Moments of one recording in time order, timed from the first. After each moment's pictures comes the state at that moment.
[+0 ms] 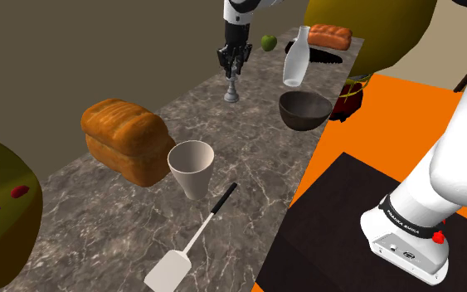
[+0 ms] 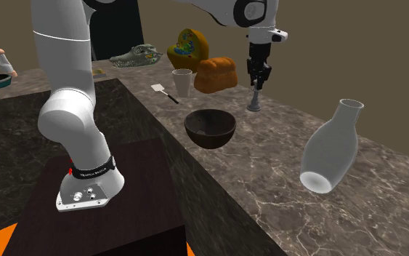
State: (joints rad) arm 0.00 0.24 0.09 -1.68 -0.02 2.00 0.12
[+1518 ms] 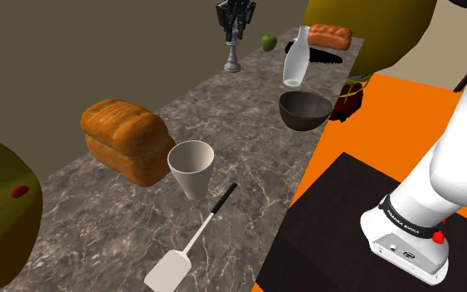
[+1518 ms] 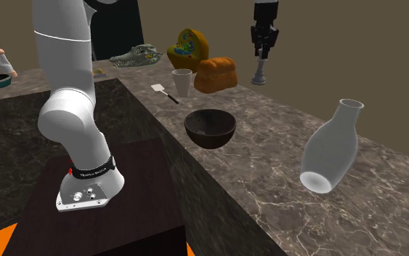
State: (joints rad) arm 0.00 0.25 0.09 -1.37 -0.02 1.69 0.12
